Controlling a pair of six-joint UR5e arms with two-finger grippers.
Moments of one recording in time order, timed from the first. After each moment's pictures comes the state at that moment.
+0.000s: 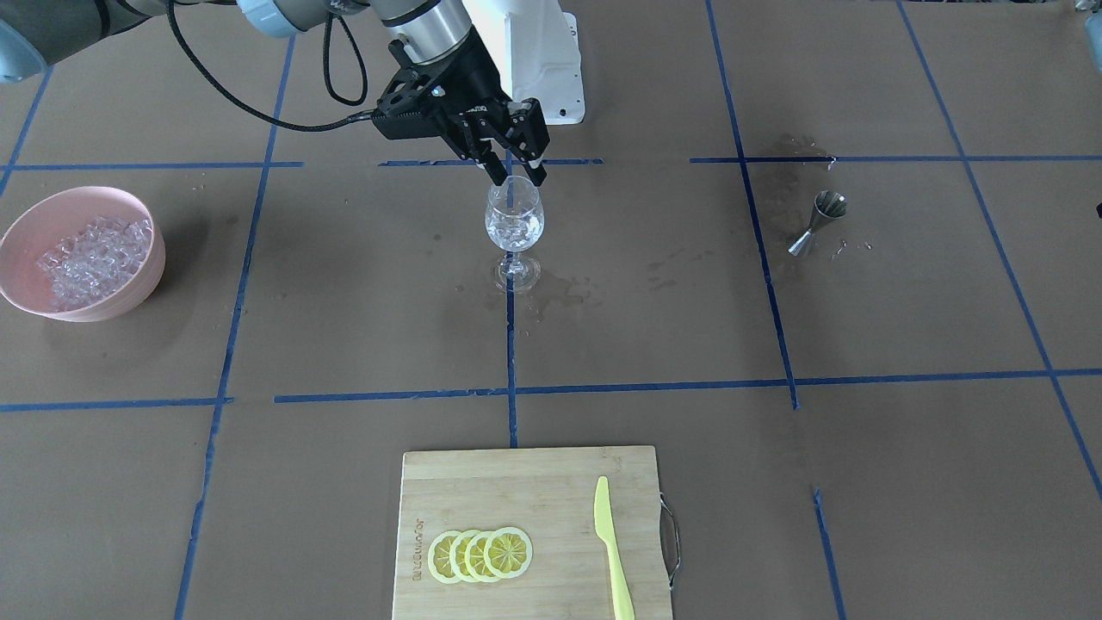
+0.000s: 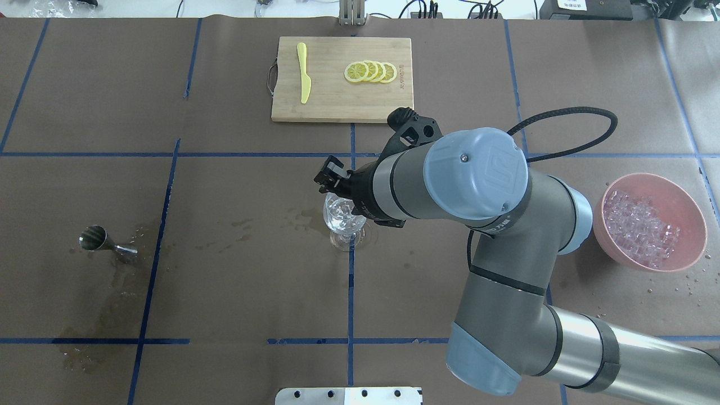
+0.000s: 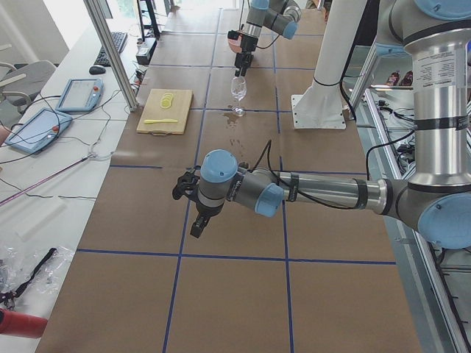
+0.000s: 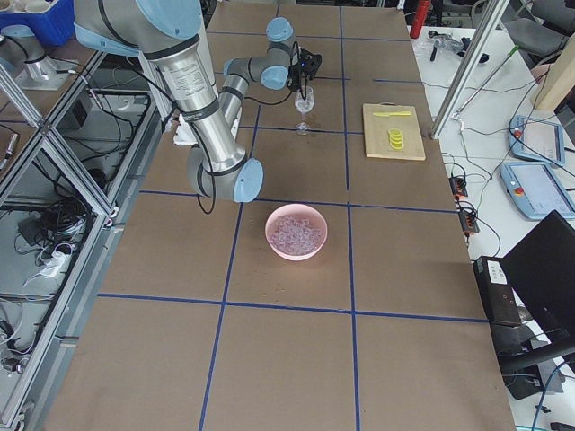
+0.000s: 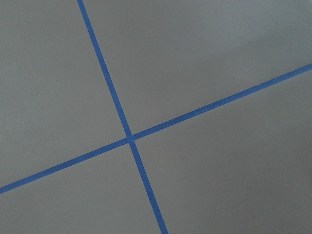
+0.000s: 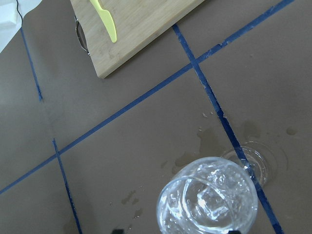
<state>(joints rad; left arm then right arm) -1.48 -1.44 -1.77 -1.92 -2.32 0.04 0.46 -0.94 1.95 -1.34 1.73 1.84</state>
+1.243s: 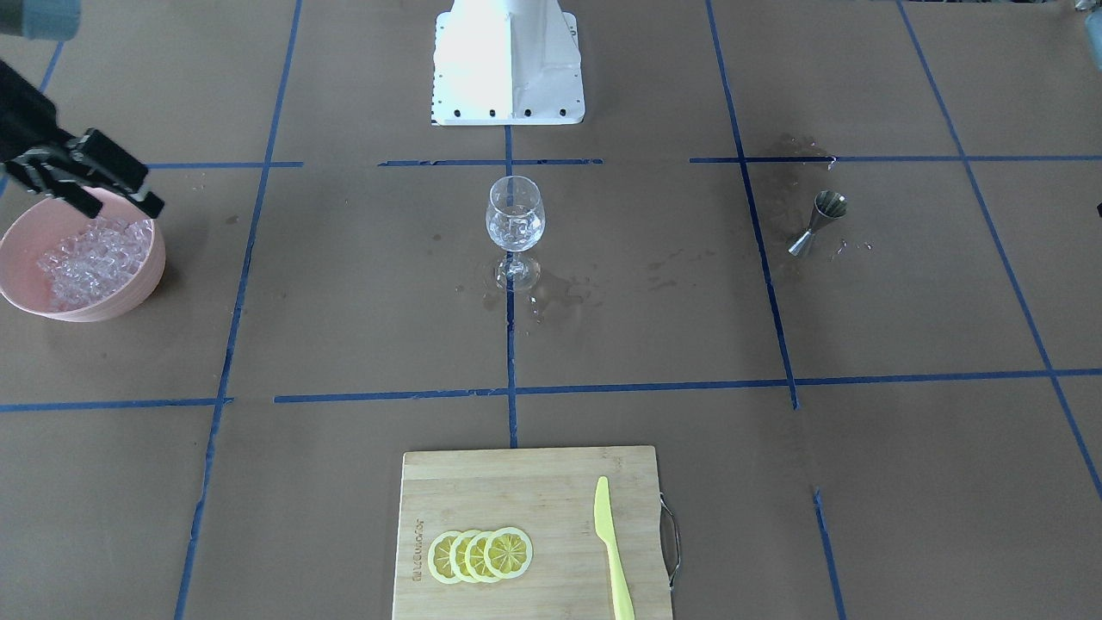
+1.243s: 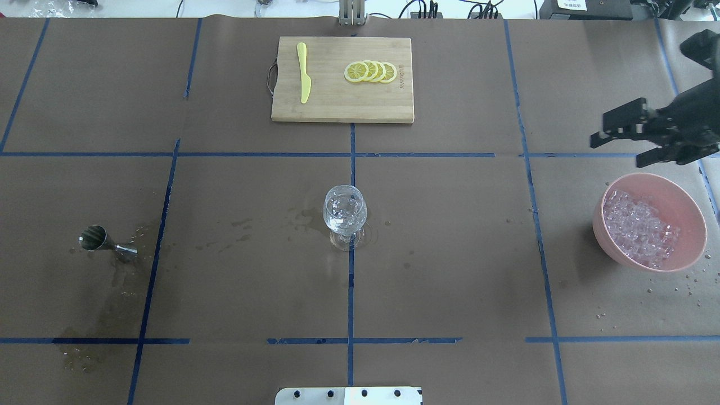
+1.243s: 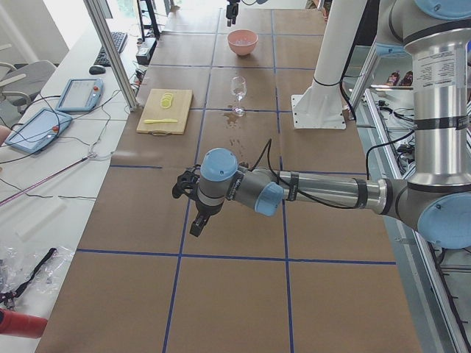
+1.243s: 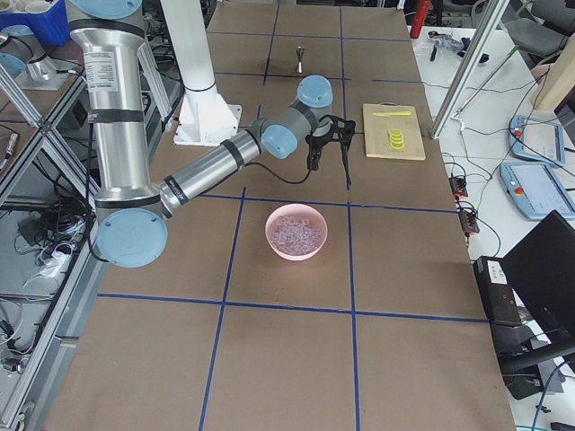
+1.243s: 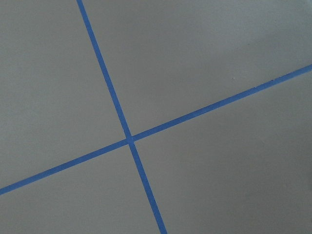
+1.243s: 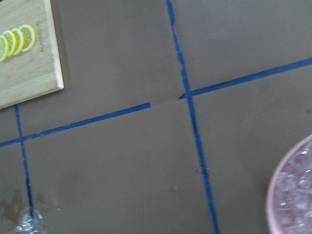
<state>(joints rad) -1.48 -1.44 -1.77 -1.91 -2.32 0.04 1.18 -1.55 2.03 -1.34 2.43 0.99</state>
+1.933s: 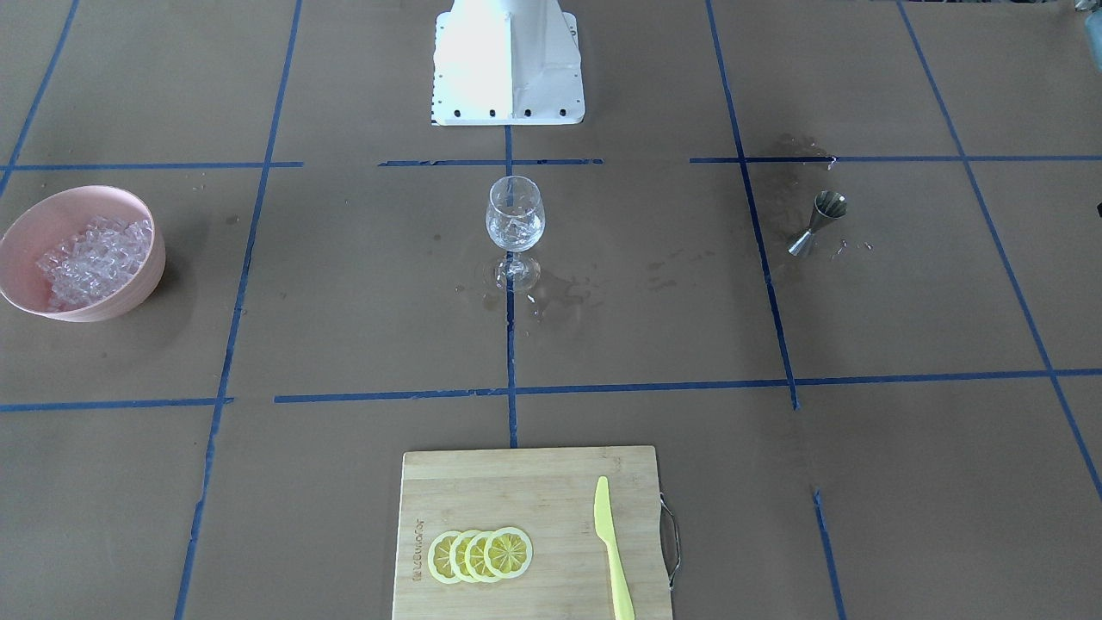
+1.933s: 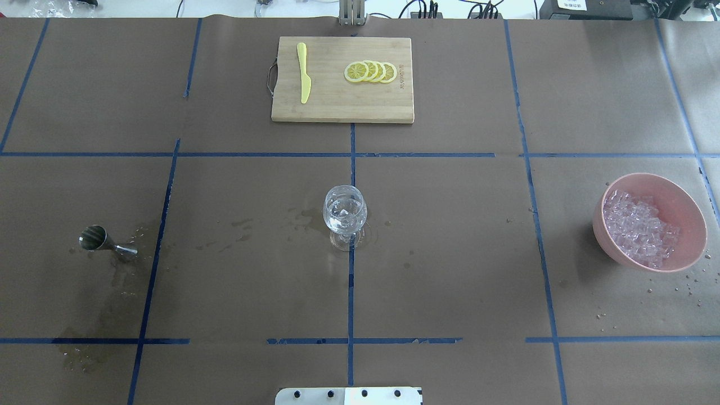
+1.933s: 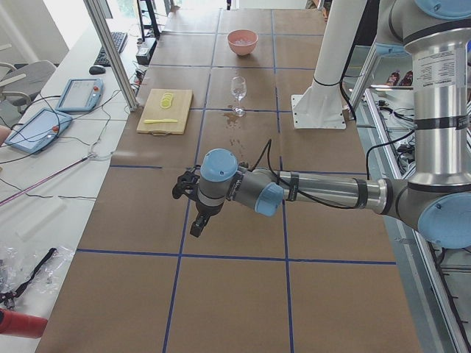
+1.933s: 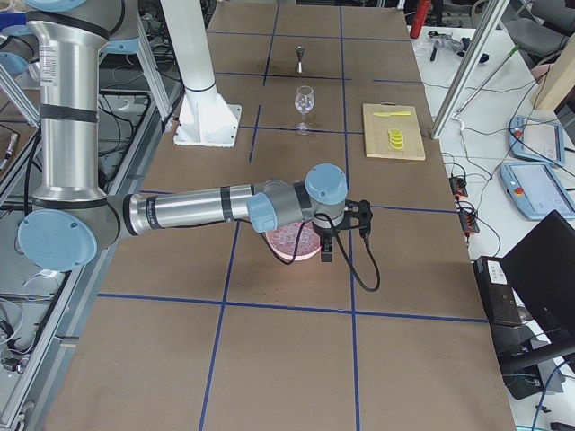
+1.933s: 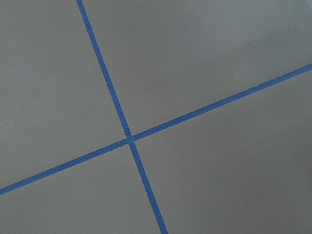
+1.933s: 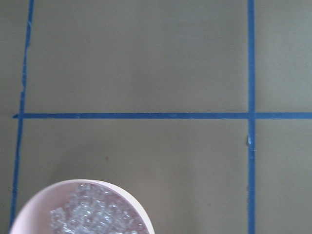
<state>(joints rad) -1.48 -1.44 -1.77 -1.91 -2.32 0.04 1.49 -1.64 1.77 -1.44 2.45 0.24</state>
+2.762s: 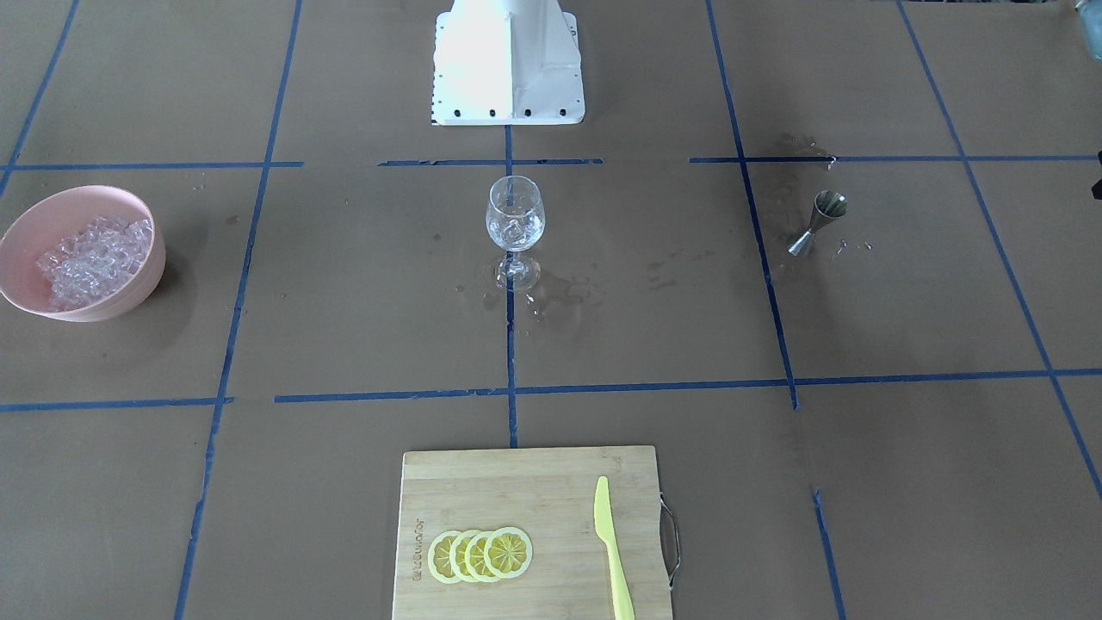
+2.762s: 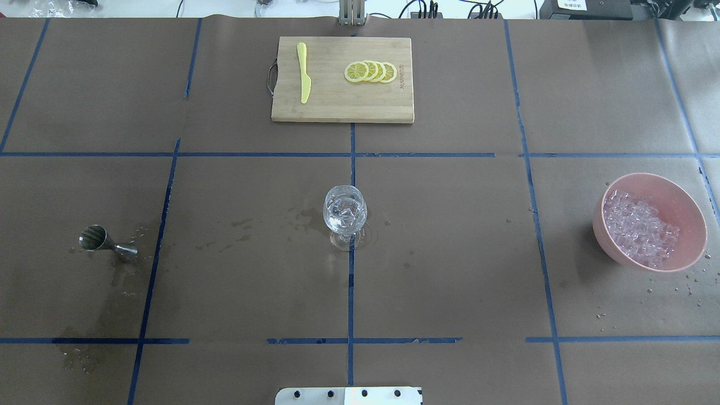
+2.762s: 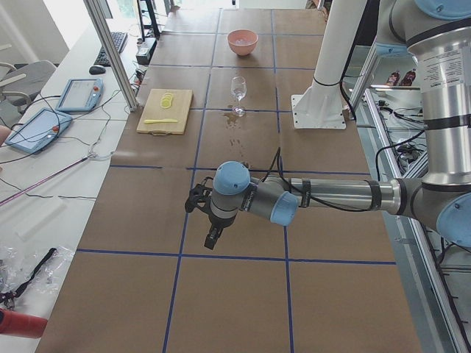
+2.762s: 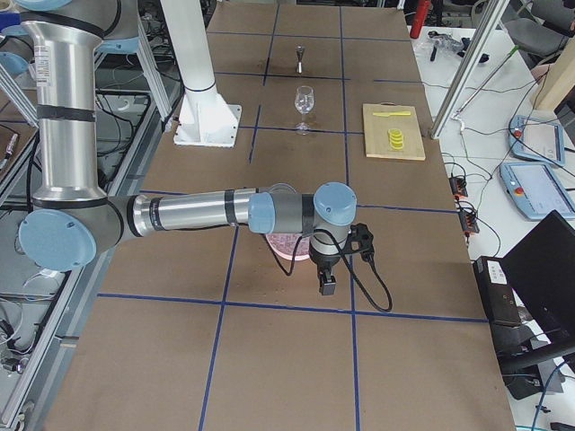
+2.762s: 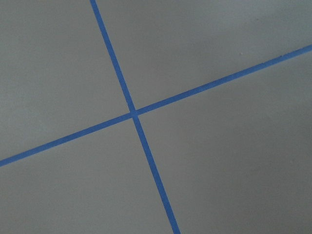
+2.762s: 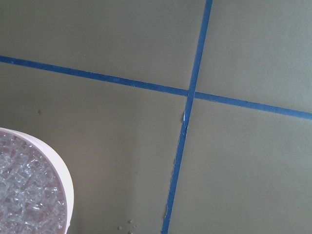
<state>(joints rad) -1.49 -1.34 -1.78 -1.92 -2.31 0.05 1.54 -1.60 1.75 -1.68 2.34 -0.13</state>
